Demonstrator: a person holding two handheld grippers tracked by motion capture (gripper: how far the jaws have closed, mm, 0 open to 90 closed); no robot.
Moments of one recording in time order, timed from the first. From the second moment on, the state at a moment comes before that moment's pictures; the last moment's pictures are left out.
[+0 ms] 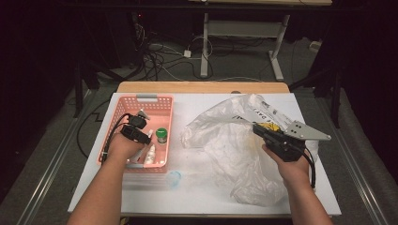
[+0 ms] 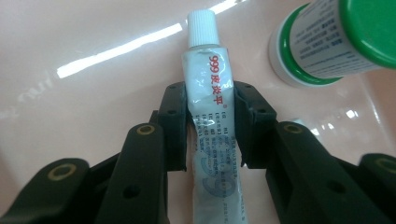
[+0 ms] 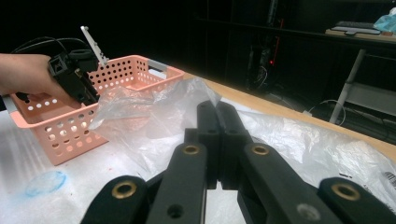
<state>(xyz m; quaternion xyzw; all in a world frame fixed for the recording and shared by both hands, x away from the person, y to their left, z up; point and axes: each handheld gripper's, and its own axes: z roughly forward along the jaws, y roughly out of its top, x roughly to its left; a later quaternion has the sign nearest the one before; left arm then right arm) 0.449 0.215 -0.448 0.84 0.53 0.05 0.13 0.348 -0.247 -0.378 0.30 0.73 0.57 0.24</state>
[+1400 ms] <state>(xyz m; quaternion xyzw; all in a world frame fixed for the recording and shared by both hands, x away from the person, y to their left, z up) 0.374 0.230 -0.388 0.78 0.47 0.18 0.38 0.346 -0.246 -0.379 0.30 0.73 0.57 0.25</state>
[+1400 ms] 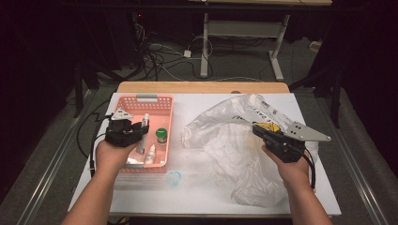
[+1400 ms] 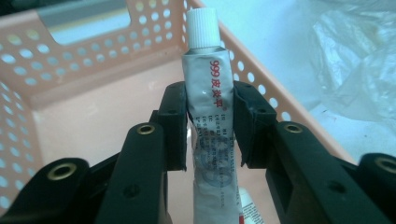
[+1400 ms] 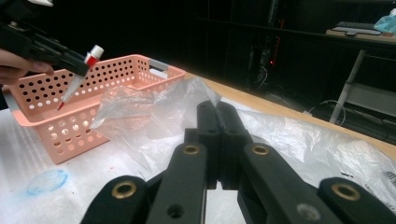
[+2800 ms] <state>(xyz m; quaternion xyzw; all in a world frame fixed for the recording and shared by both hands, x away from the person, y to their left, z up) 0.315 0.203 -0.375 0.74 0.38 0.18 0.53 0.344 -0.243 -0.379 0.29 0.73 0.56 0.24</state>
